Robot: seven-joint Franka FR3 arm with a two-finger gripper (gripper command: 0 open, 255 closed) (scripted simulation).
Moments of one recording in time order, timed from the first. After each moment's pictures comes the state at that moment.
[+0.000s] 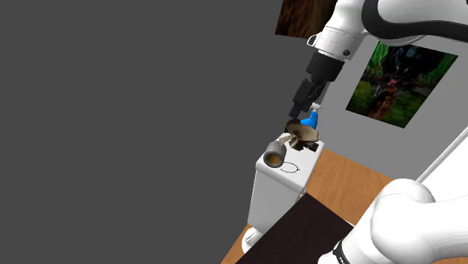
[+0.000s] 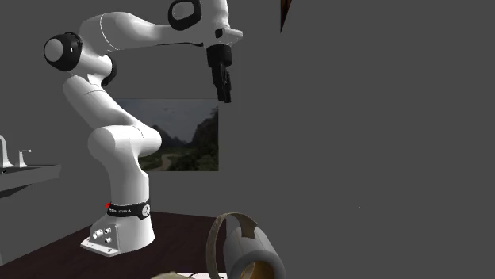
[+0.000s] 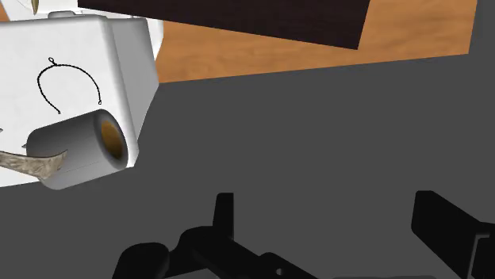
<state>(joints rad) 0.01 -0.82 0.03 -2.32 0.10 1.62 -0.10</state>
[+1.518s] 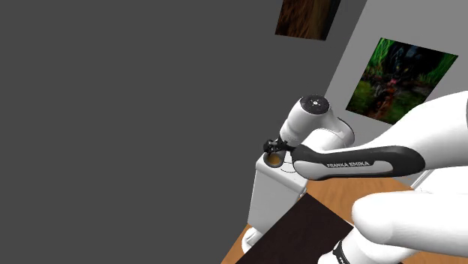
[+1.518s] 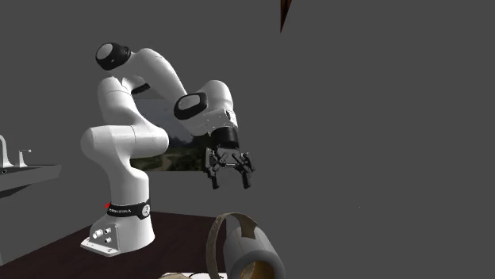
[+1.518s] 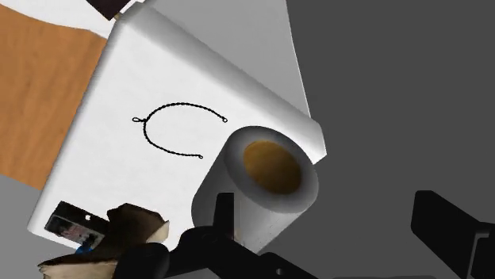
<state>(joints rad) -0.54 -0.74 0.59 -2.96 -0.12 2.65 0.78</state>
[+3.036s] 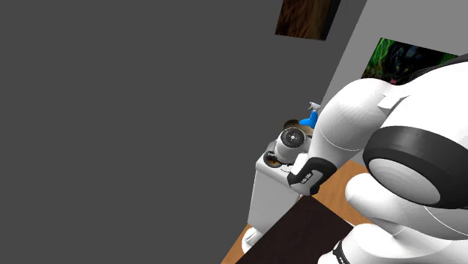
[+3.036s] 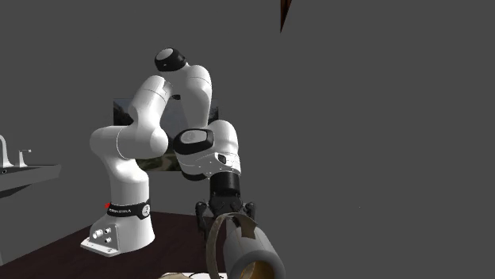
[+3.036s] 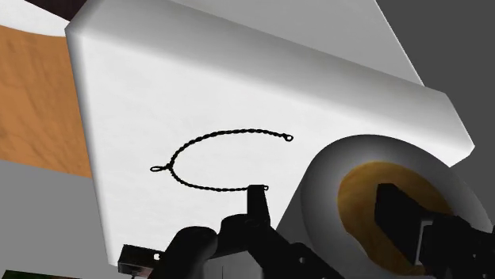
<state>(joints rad) -1.53 -0.65 1.44 -2.92 -0.32 3.15 1.32</state>
